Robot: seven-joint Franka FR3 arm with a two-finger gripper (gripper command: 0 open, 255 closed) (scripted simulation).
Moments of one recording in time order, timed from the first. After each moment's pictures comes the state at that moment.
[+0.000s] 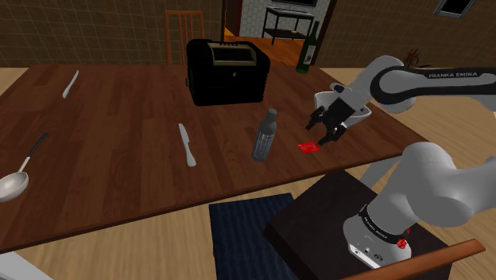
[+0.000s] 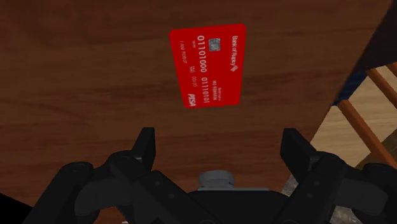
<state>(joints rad) 0.40 -0.93 -0.83 -2.91 -0.13 2.28 -1.26</state>
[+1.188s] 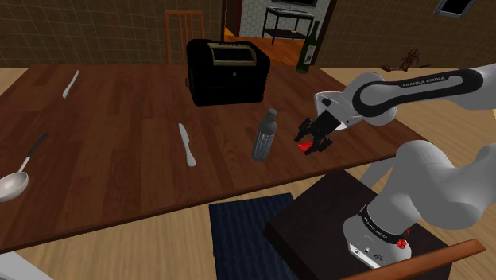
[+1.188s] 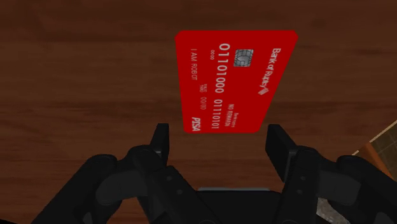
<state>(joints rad) 0.58 -0.80 -1.00 -2.95 -0.11 2.49 -1.40</state>
